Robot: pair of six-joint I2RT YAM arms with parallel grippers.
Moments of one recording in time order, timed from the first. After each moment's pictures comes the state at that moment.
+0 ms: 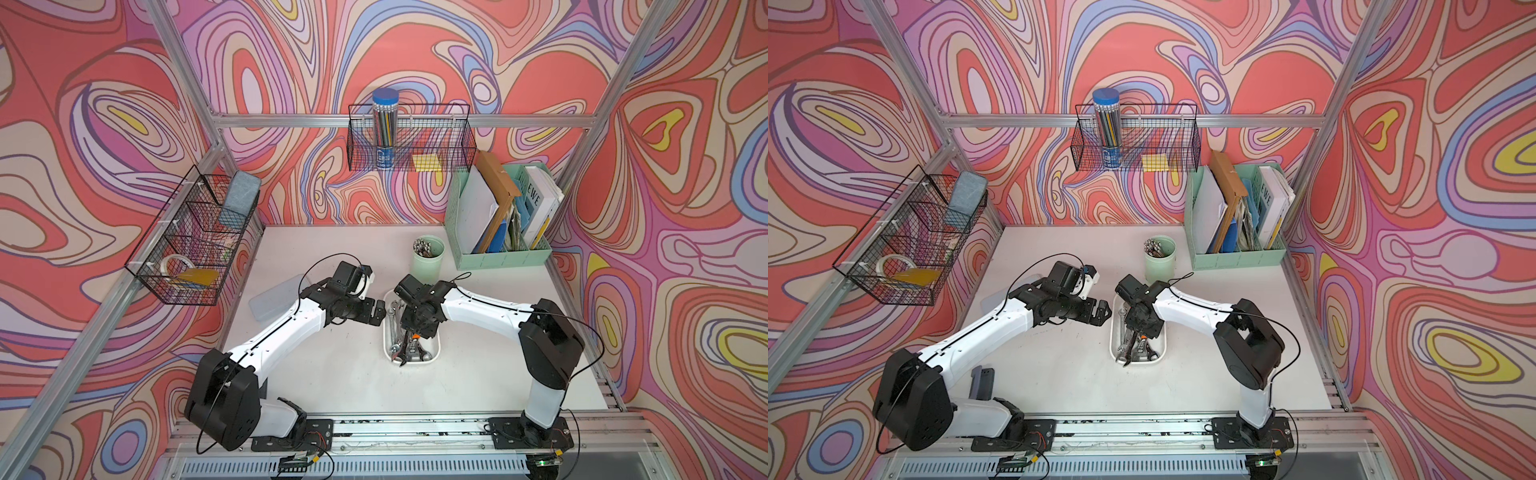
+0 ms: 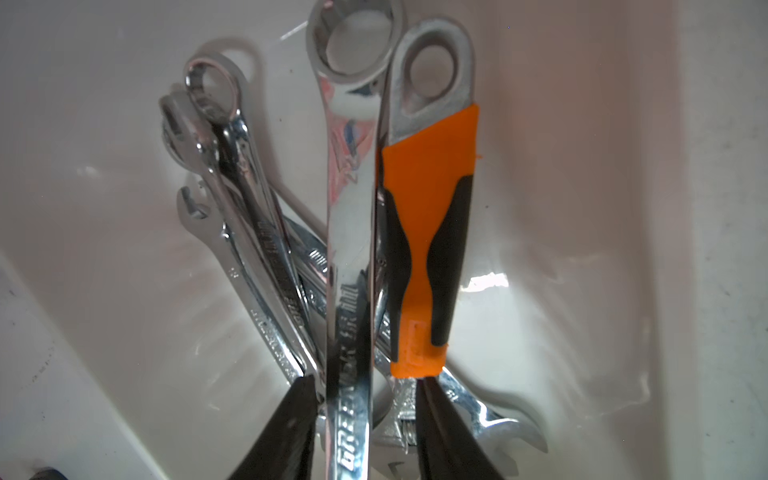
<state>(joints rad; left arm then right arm) -0.48 1.38 0.99 -0.63 0.18 -0.22 0.81 1.86 1.33 -0.79 0.00 1.18</state>
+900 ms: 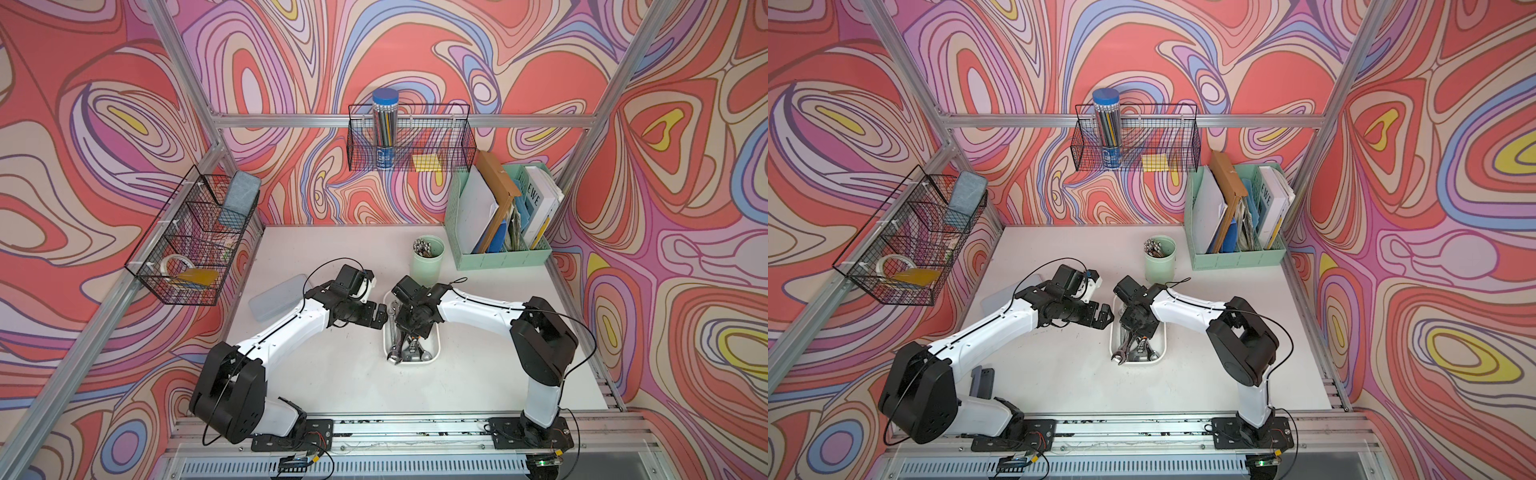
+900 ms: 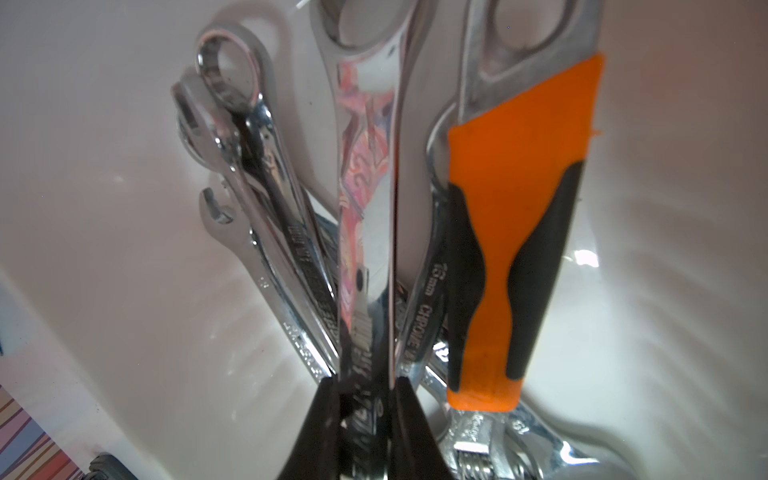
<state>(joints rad) -0.48 1.42 0.98 -0.60 0.22 -0.23 0.81 1.88 1.31 -0.68 -0.06 1.24</state>
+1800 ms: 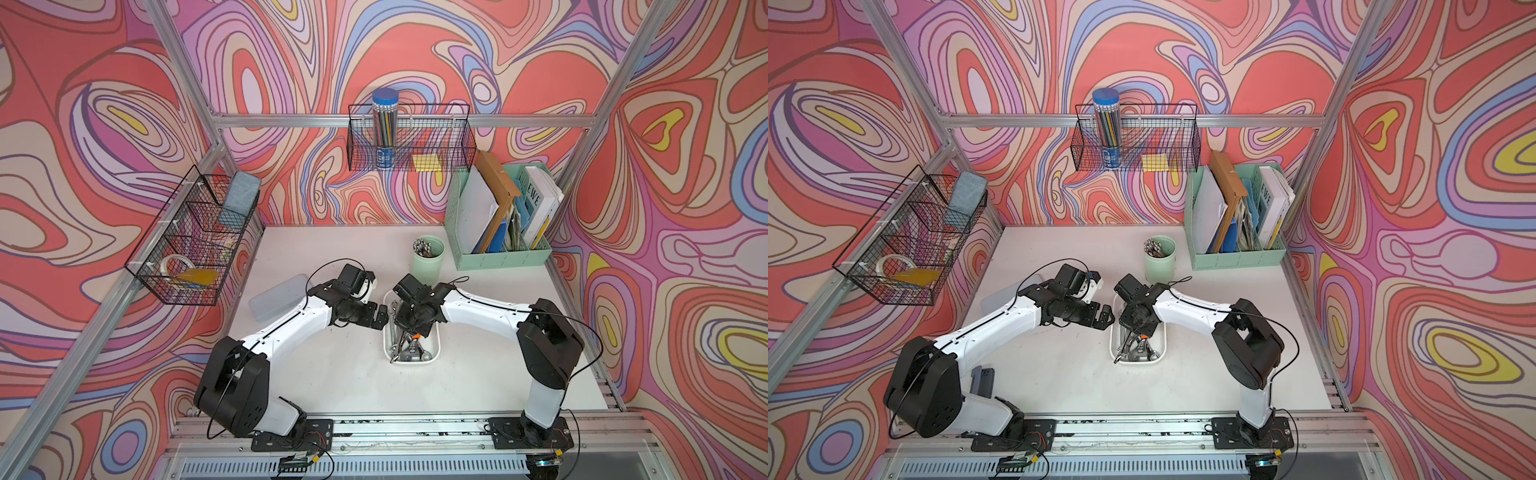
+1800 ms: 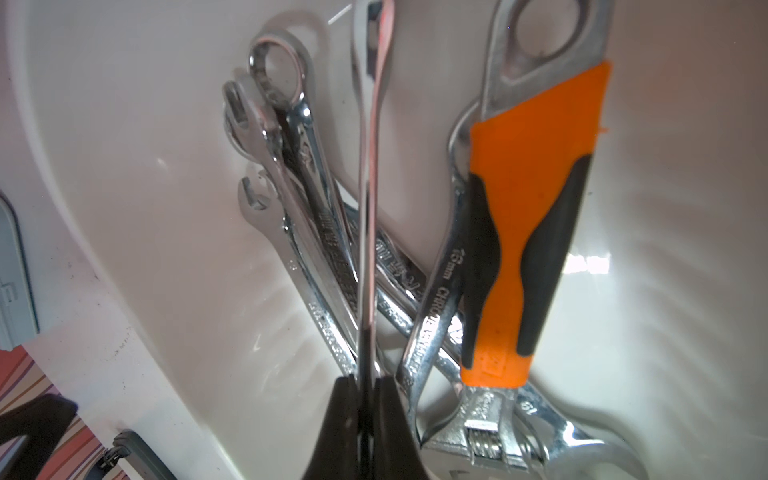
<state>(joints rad) -0.48 1.46 1.00 -0.63 0.23 -0.23 0.81 1.84 1.32 -0.68 -0.07 1.22</state>
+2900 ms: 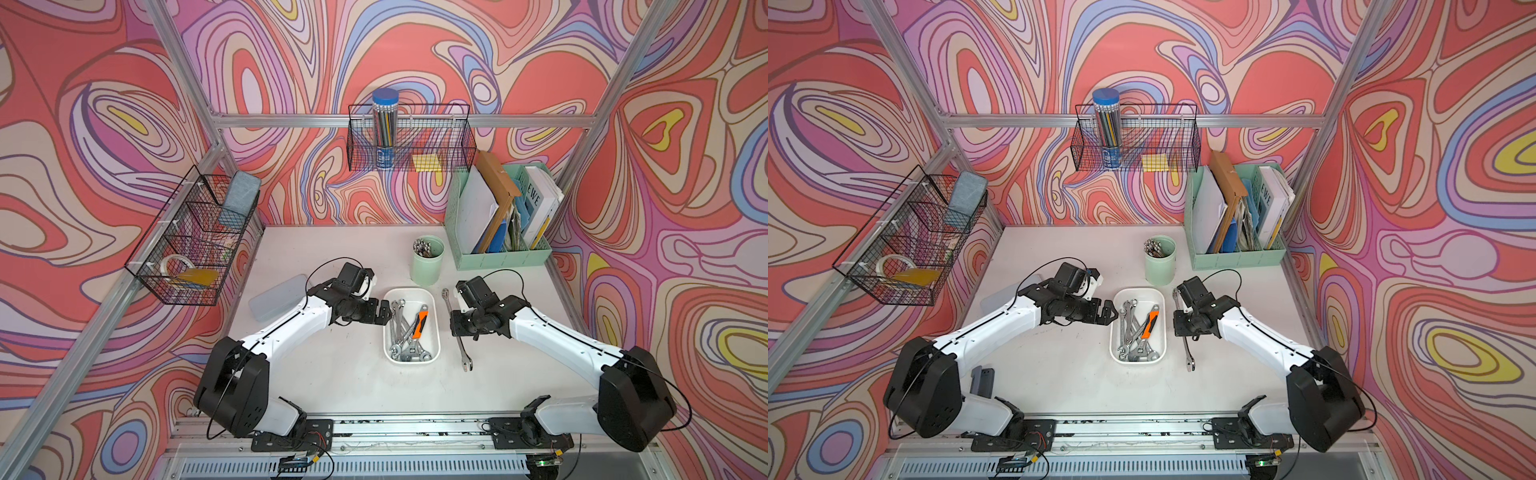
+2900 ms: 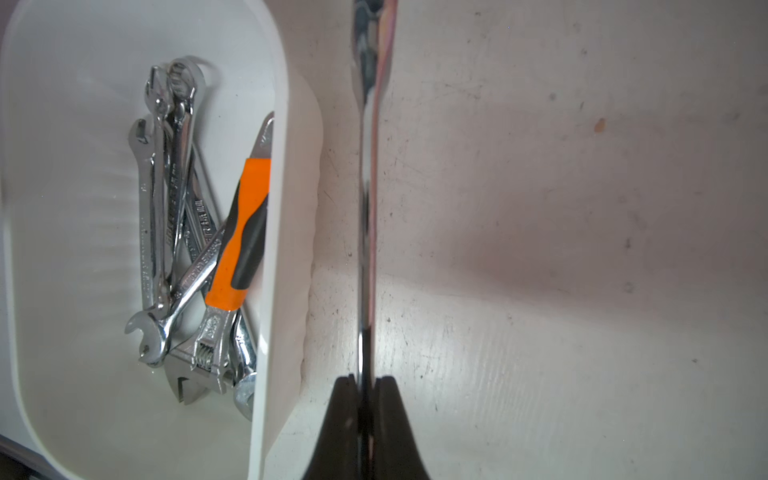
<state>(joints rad) -0.48 1.45 0.99 -0.58 0.27 -0.33 0.51 1.37 0.85 -0.59 -0.08 0.43</state>
